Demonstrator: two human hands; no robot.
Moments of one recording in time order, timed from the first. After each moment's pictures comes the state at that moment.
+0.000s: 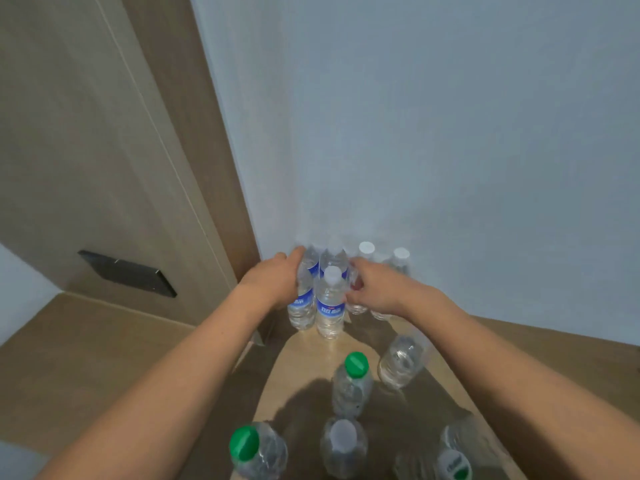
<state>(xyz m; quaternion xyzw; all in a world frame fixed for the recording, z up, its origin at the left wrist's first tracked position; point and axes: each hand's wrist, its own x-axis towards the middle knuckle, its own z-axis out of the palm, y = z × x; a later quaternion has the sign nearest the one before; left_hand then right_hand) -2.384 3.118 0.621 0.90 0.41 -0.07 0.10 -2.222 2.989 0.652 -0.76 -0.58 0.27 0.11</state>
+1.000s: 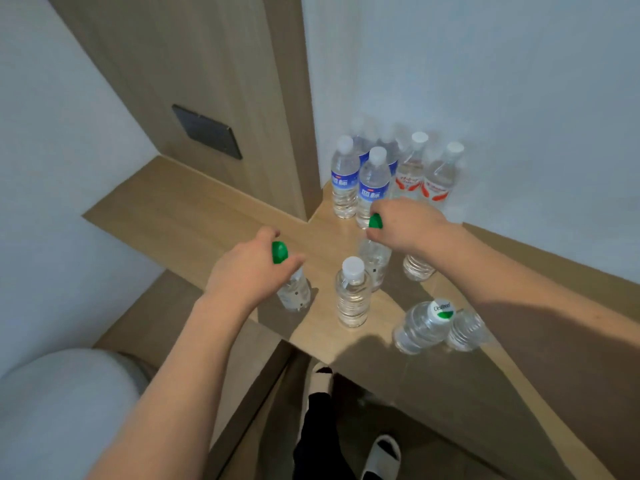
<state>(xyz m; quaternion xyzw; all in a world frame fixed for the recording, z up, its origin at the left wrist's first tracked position) -2.519 2.898 0.614 0.75 0.64 0.02 0.16 -2.270 2.904 0.620 -0.71 -0.70 0.13 -0.01</state>
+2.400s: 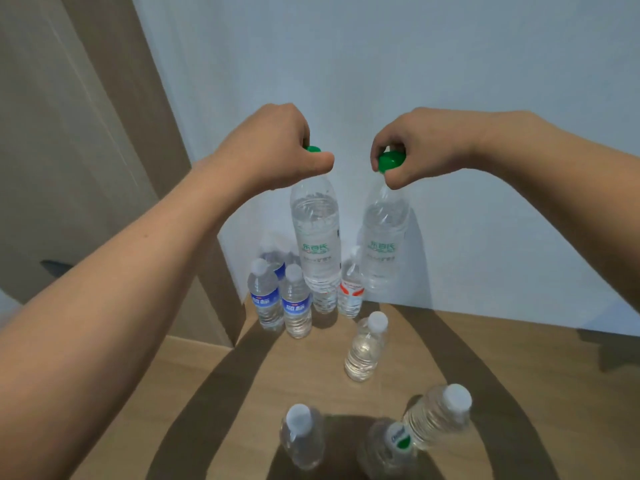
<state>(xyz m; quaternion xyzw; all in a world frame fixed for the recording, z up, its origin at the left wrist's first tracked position) -2.323 3.057 0.833 0.91 0.34 0.21 0.08 -2.133 2.947 0.854 -0.75 -0.66 0.03 0.03</state>
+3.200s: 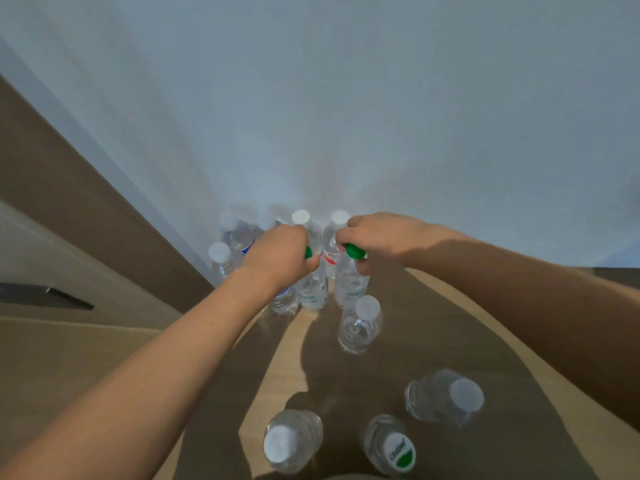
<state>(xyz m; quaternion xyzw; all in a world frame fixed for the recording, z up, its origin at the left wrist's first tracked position) -2.268 3.063 0.622 0.94 0.32 -0.04 0.05 -2.105 2.963 0.636 -0.69 -0.71 0.17 -0.07</state>
